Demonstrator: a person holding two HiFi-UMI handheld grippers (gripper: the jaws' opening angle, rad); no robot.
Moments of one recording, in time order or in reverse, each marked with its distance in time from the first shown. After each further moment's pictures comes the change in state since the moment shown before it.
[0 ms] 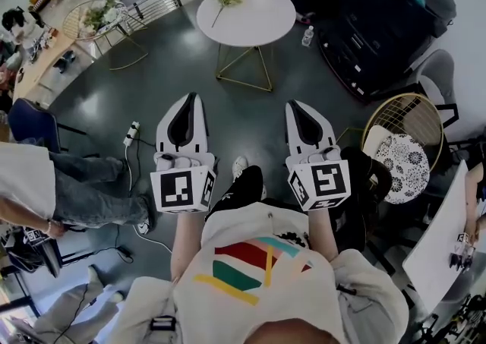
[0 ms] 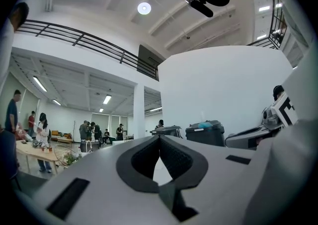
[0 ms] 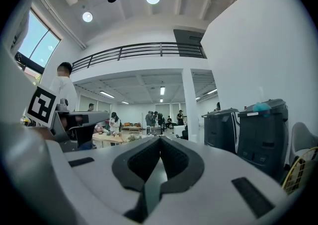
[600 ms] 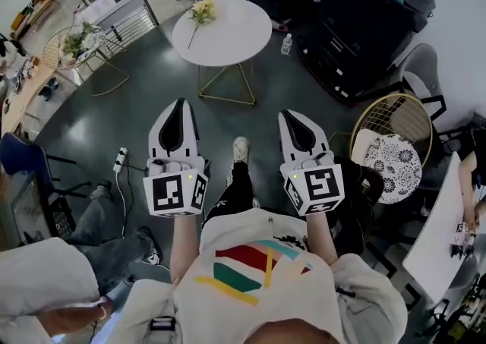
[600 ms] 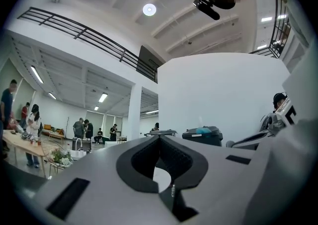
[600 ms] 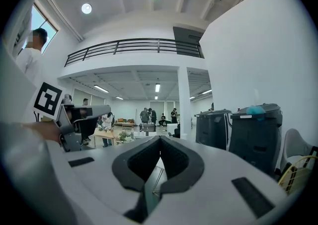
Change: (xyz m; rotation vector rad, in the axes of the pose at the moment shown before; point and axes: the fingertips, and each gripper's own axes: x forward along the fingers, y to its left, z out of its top) left arm 0.069 -0.003 -0.002 -0.050 -0.039 -0.053; right arm 0.024 -0.050 -0.004 -0.034 0.034 -0.071
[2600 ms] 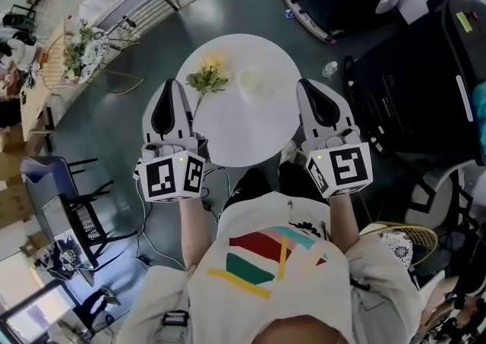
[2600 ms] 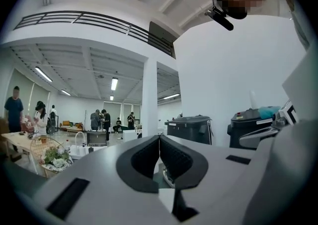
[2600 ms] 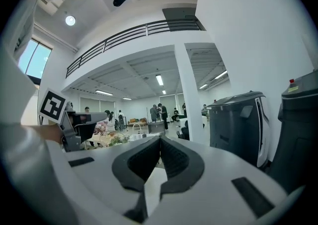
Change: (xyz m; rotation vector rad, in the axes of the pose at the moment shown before) left arm 0.524 0.169 -0.102 -0.008 0.150 0.212; right arm 0.523 -0.278 0.005 0.095 0.054 0.201
